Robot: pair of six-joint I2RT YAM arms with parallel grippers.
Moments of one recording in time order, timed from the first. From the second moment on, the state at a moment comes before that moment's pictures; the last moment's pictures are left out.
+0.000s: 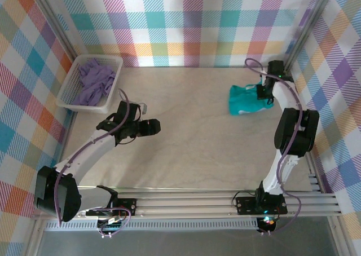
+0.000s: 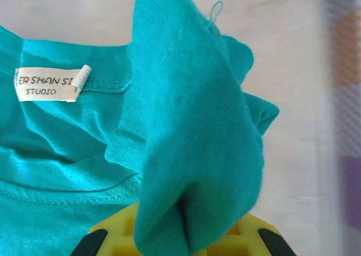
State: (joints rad) left arm -0.36 1.25 0.89 -0.53 0.21 -0.45; right arm -0.11 1.98 1.64 -0.67 0.17 -0.23
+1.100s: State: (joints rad) left arm -0.35 0.86 0.55 -0.22 -0.52 -0.41; right arm 0.13 1.17 0.73 -0.22 0.23 0.09
